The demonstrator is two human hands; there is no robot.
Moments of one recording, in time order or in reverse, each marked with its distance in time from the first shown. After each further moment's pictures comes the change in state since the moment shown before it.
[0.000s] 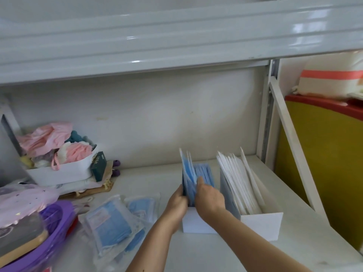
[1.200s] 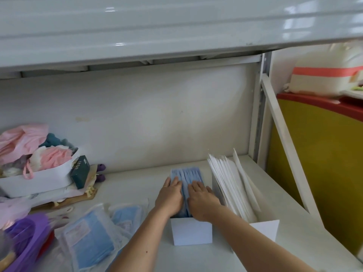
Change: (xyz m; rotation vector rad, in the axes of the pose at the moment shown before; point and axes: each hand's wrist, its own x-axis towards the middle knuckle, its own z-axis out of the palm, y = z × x) left_hand 0.074 0.003 0.003 1.003 -0.022 0.208; right_hand 0.052 0.038 0.021 -0.332 -0.259 -0.226
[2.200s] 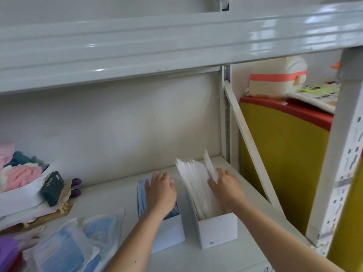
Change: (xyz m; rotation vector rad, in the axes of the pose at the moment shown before) left_hand -0.014 0.072 0.001 0.128 0.336 0.033; right_hand -0.079 0.106 -0.028 0.525 0.414 0.483
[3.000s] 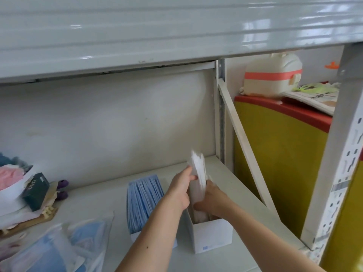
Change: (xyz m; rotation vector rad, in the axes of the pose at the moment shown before) left_hand 0.006 0.088 -0.018 -1.406 -0.448 -0.634; right_hand 0.009 0.003 0.026 0.137 -0.282 0.060
